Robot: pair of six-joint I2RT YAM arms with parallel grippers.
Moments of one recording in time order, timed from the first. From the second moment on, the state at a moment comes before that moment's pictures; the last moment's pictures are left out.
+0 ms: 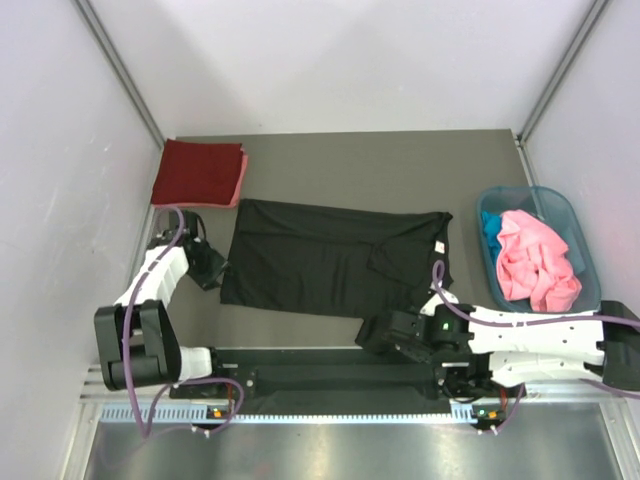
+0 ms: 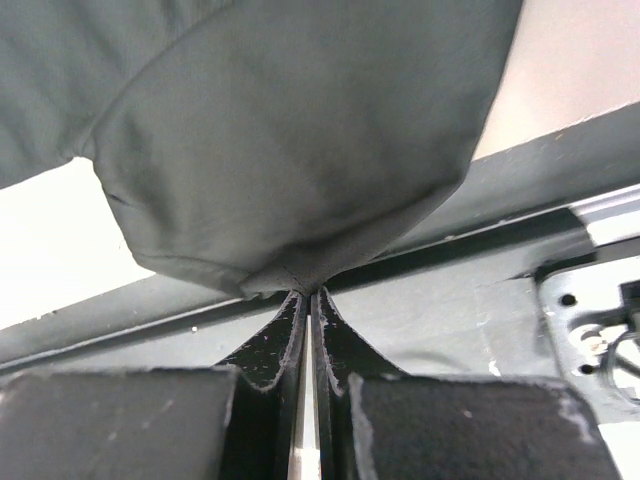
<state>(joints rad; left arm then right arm) 0.13 1.31 0.81 -0.69 0.06 -0.68 1.33 1.04 0.61 -0.97 0.37 1.80</state>
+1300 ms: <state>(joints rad) 0.11 1.21 0.59 -0.59 -0.02 -0.84 1.33 0.87 0.63 -1.08 0.58 1.81</state>
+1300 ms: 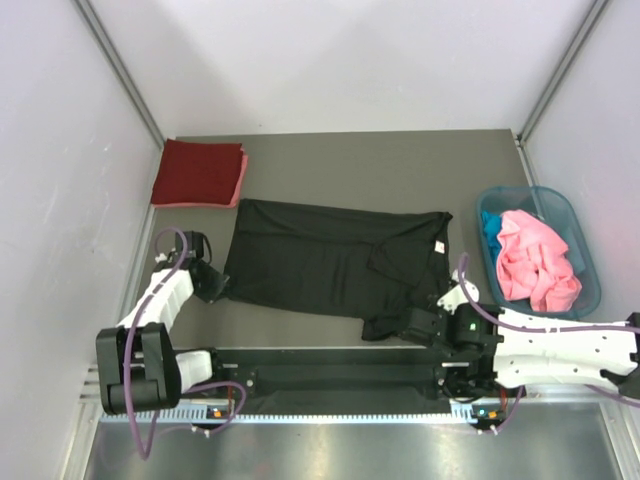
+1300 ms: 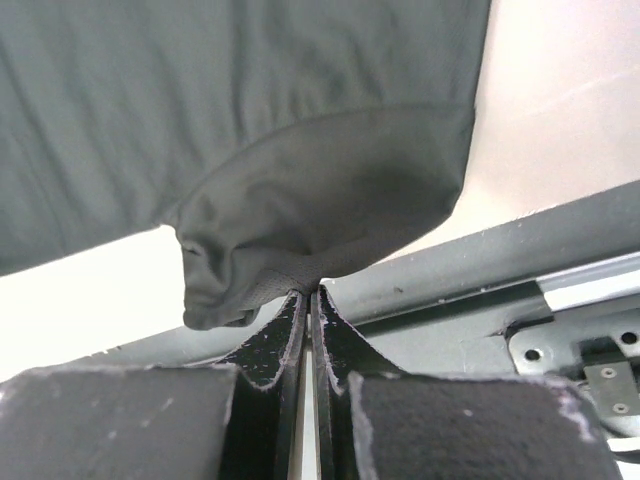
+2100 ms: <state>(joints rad) 0.09 1.41 0.91 -0.57 0.03 -0.74 0.84 0.85 0.85 -0.99 0.79 1.17</state>
